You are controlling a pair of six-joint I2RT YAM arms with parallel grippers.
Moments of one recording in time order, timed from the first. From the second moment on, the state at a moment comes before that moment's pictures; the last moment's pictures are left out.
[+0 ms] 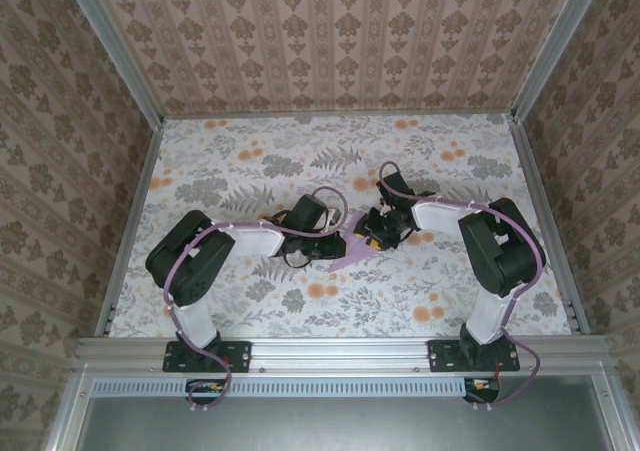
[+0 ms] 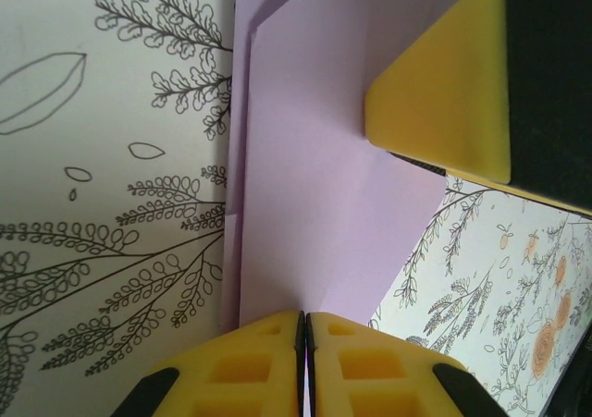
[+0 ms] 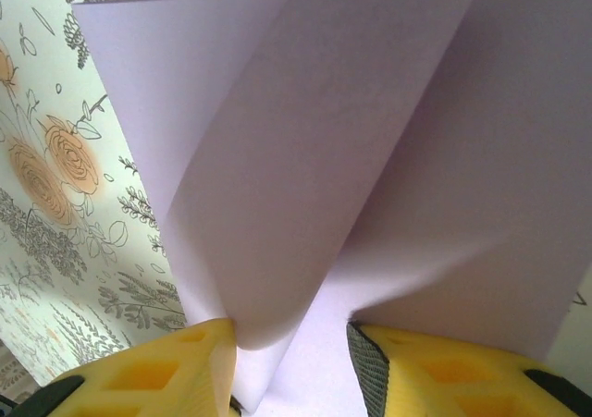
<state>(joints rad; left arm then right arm) -0.78 1.79 0.87 -0.01 0.46 -0.65 0.41 1.81 0.97 -0.36 -0.39 0.94</state>
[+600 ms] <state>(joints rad) -0.78 1.80 0.87 -0.03 0.45 -0.65 0.42 1.82 0.99 -0.39 -0.38 0.94</state>
